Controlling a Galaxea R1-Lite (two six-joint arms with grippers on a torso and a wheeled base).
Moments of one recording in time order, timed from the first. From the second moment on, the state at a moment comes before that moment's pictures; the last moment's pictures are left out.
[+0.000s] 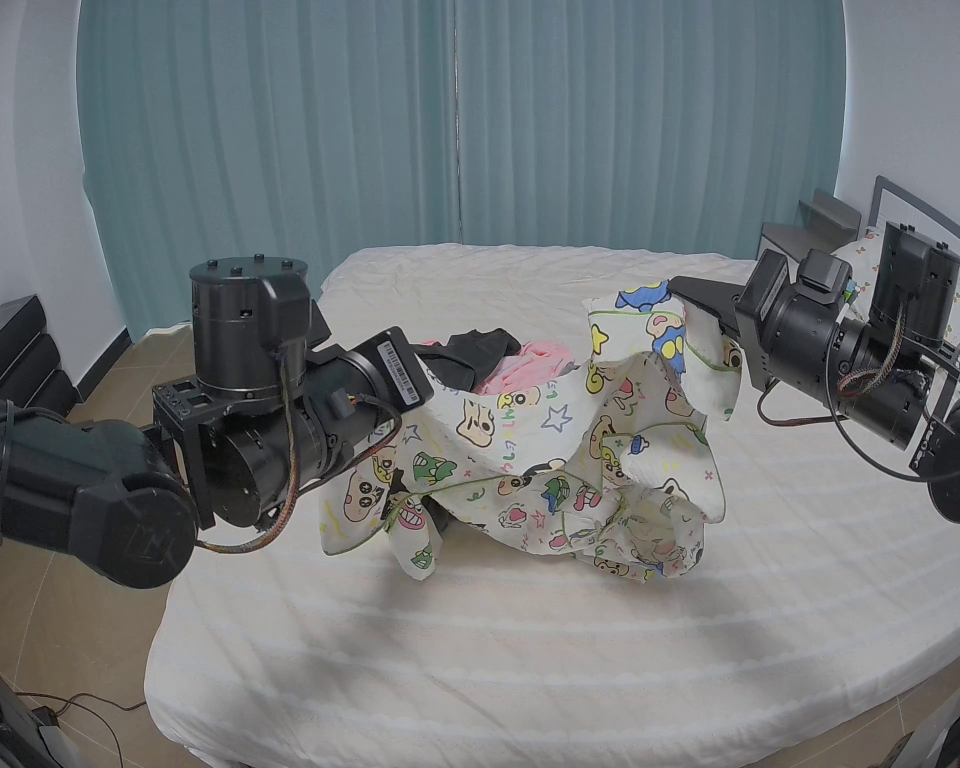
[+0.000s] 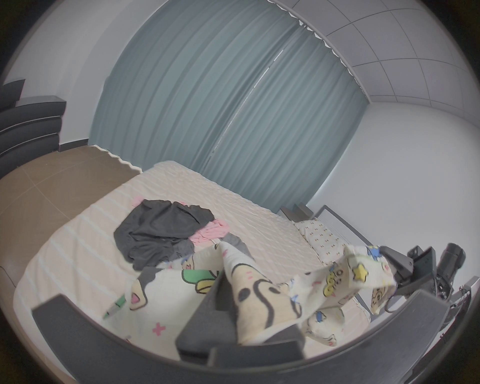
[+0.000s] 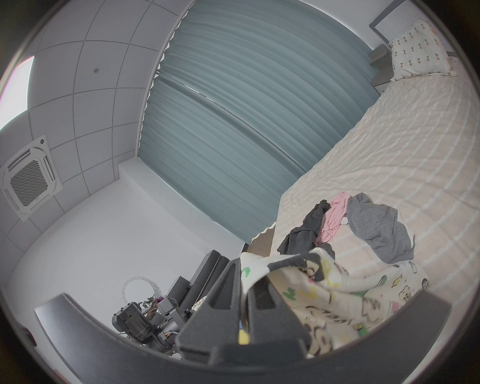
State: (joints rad) left arm -0.66 1.72 -0.96 -0.56 0.29 -0.61; right arm 0.47 1.59 -0.90 -0.72 0.13 0.84
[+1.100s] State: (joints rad) left arm -0.75 1.72 -0.96 -0.56 0.33 -0.61; right arm 0.46 1.52 -0.86 -0.71 0.13 0.84
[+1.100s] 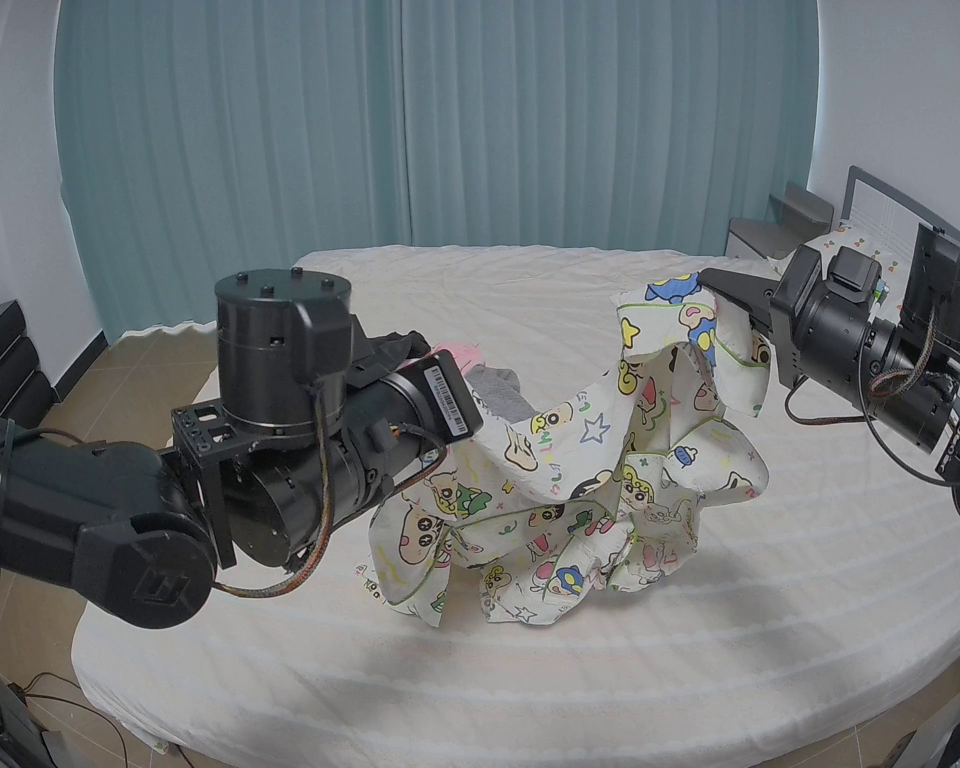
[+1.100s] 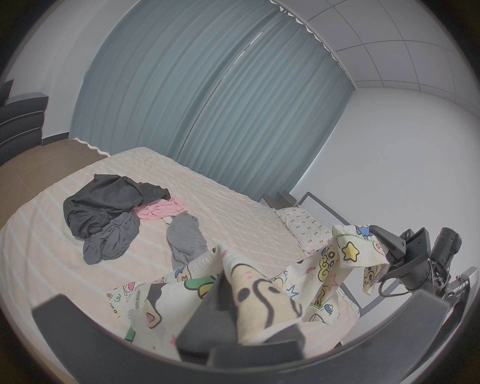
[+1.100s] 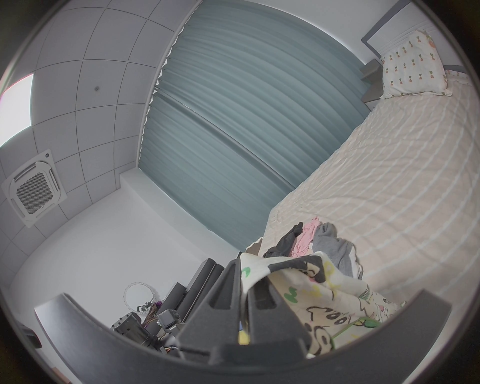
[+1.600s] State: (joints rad) left arm -0.74 1.72 -0.96 -0.56 0.34 -0.62; right arm 0.46 1.51 -0.86 -0.72 0.13 0.84
